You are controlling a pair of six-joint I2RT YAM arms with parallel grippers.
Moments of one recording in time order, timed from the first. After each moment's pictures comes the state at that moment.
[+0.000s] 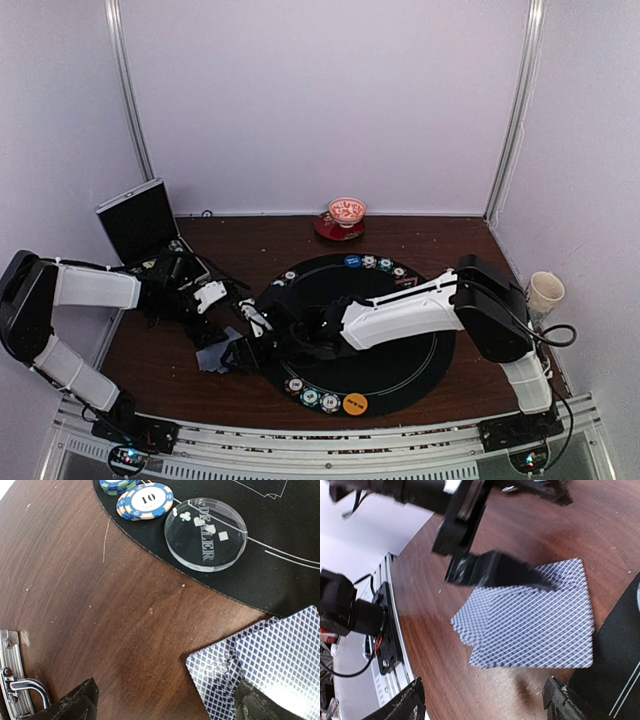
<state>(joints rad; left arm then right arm) -0.33 1.46 0.64 -0.21 0.27 0.66 1.21 2.22 1.56 0.07 -0.21 0.58</state>
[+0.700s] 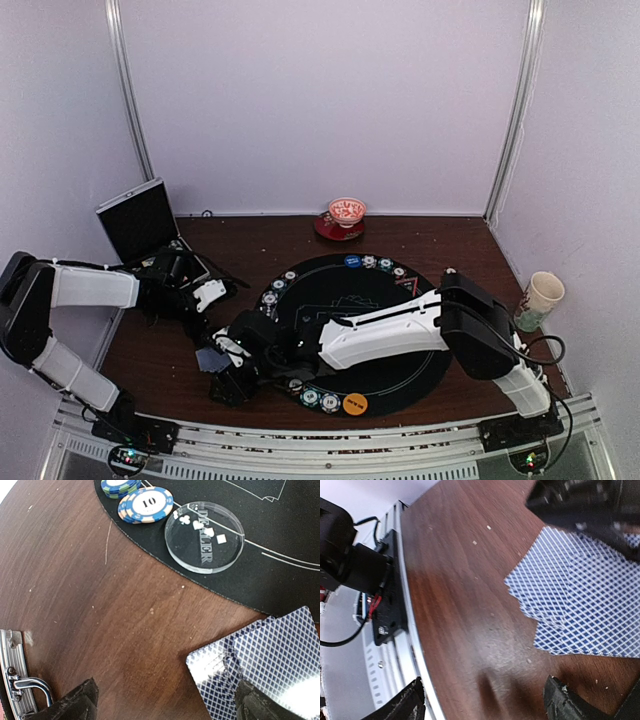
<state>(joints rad) -0.33 1.45 0.65 -0.24 0.27 0.66 1.31 2.31 1.72 -0.11 -0.22 0.44</state>
